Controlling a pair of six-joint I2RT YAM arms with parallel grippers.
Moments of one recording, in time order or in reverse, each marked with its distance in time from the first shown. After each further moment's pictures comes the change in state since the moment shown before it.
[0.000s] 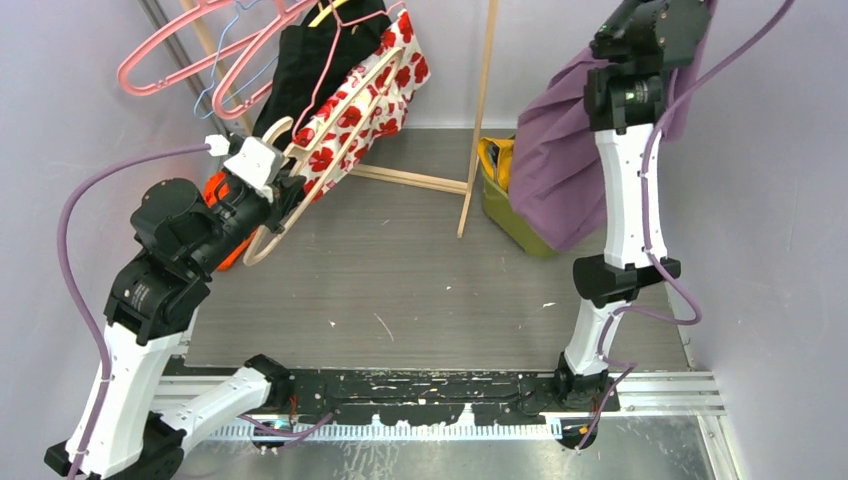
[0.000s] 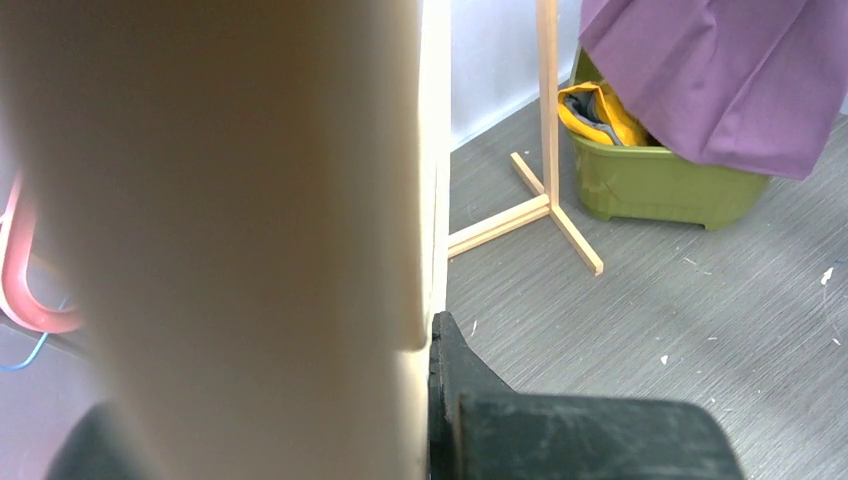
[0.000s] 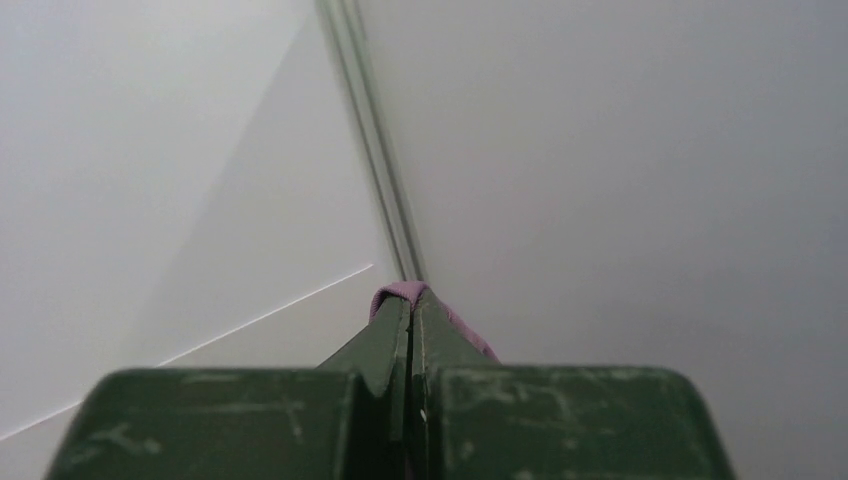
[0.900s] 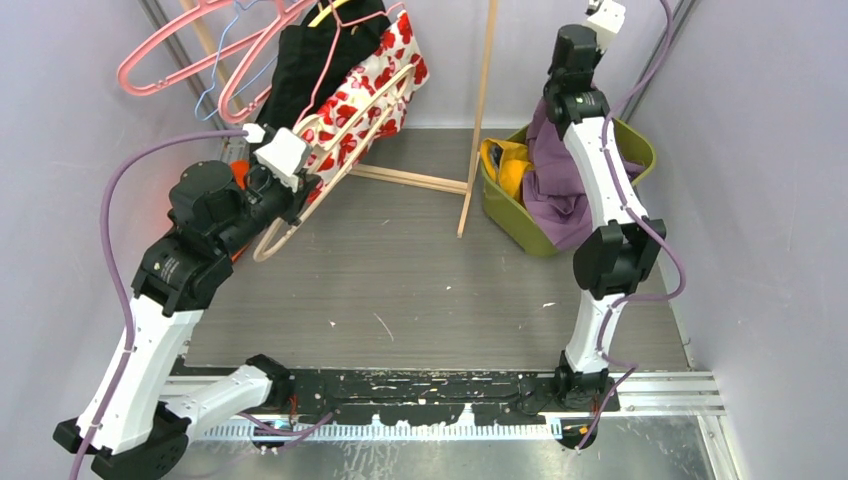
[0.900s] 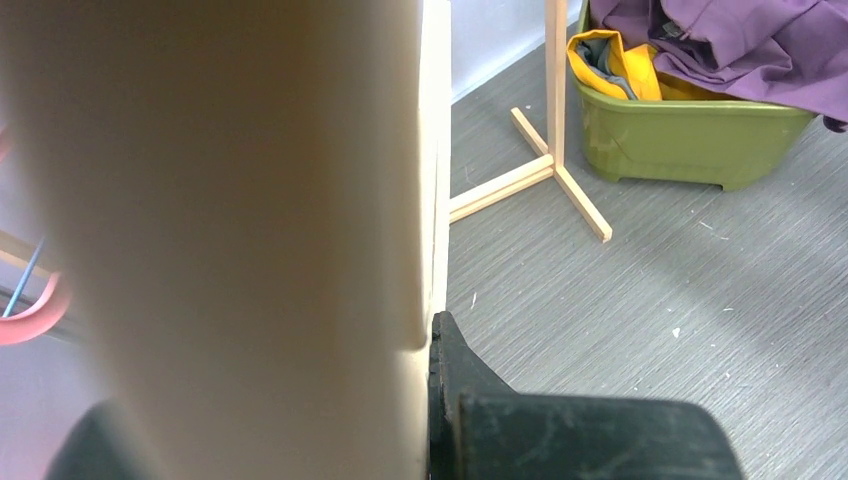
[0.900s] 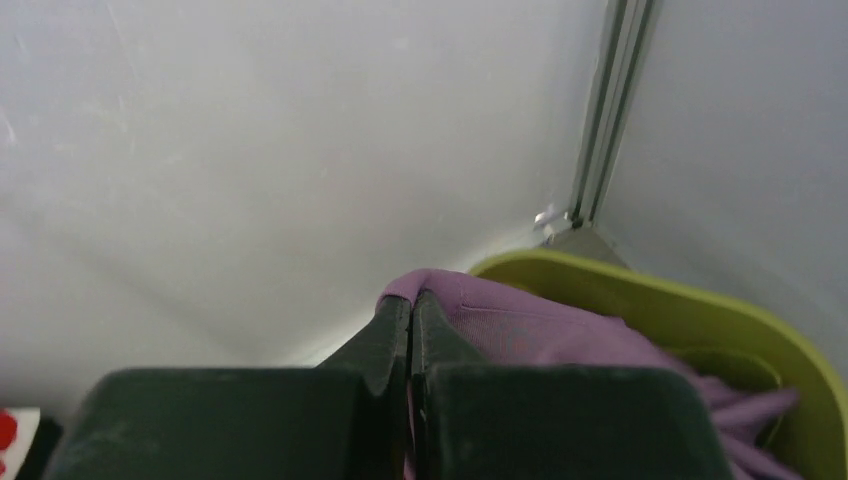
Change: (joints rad) left arm 0.000 0.069 -0.027 0.005 -0.008 0.019; right arm -0.100 0.077 -0.482 -0.478 -0.203 0.738
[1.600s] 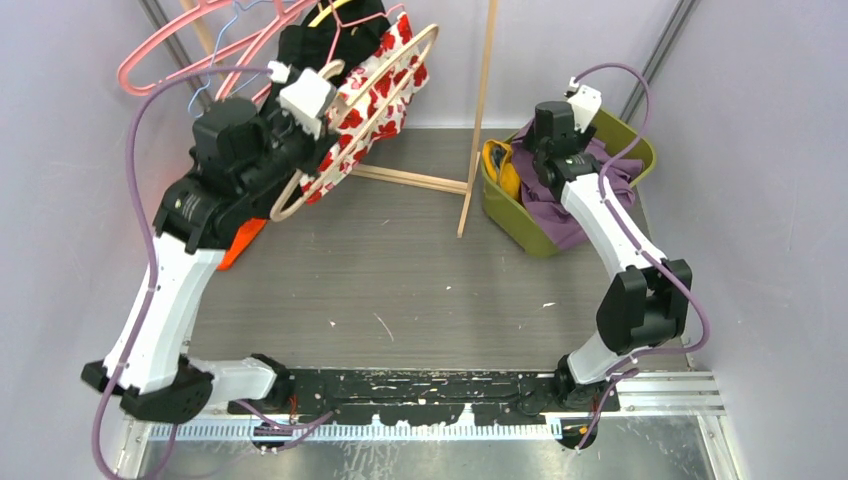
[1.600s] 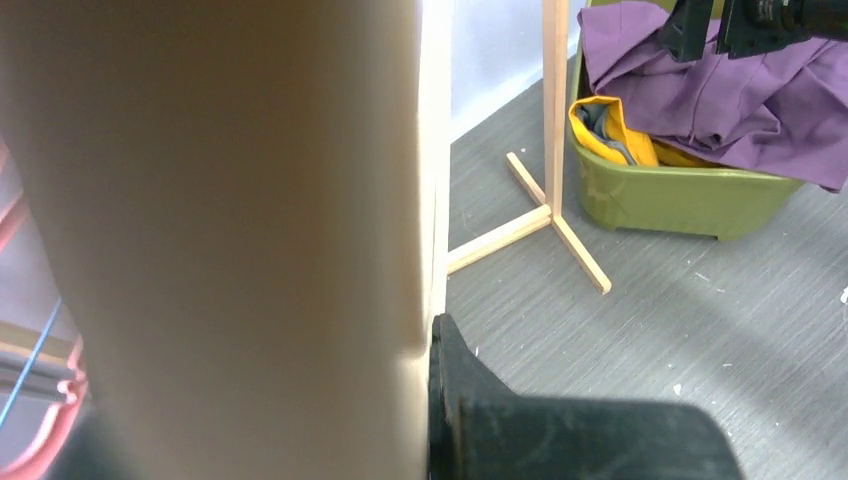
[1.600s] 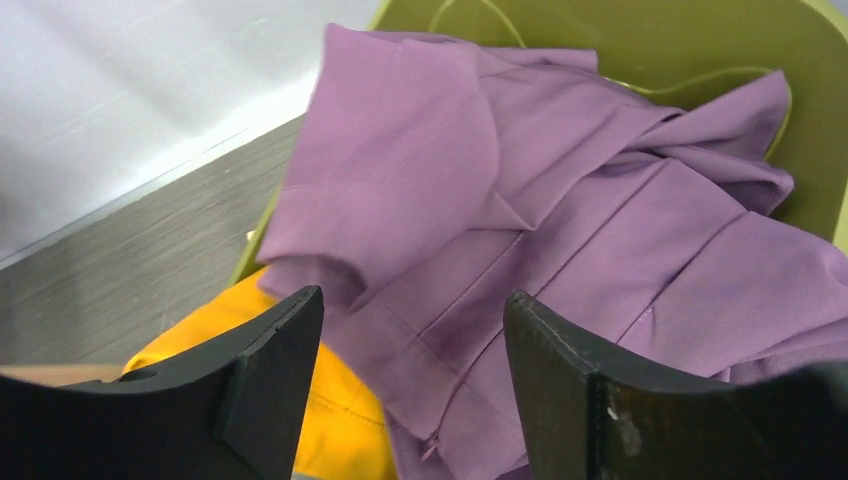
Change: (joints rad) left arm 0.000 0.265 0.293 -0.050 0.032 -0.001; right arm 0.063 -0.385 -0.725 -0.061 -0.040 0.218
